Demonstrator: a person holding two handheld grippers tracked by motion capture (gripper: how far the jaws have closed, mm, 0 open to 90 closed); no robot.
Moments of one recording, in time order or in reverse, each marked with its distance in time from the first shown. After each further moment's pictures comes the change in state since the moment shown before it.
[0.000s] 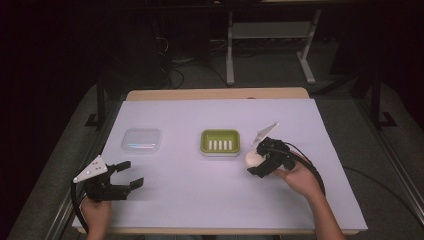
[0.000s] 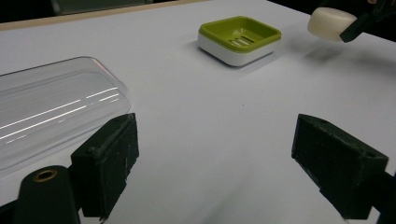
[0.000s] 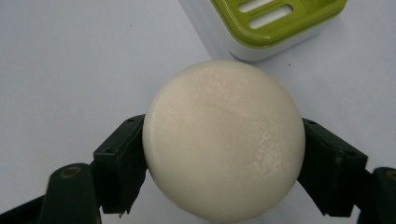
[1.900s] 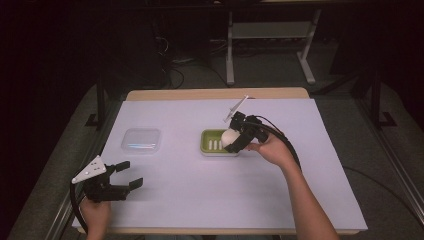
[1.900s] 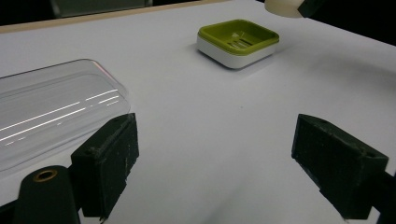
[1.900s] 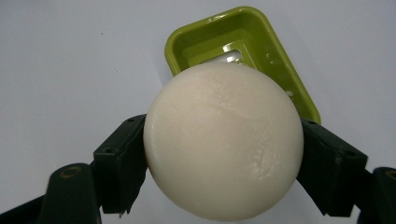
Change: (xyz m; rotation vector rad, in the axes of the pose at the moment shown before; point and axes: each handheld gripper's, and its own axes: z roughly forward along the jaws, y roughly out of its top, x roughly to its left) left arm 0.000 0.000 -0.002 -0.010 -0.002 -0.002; right arm -0.020 0.092 0.016 0.005 0.039 -0.074
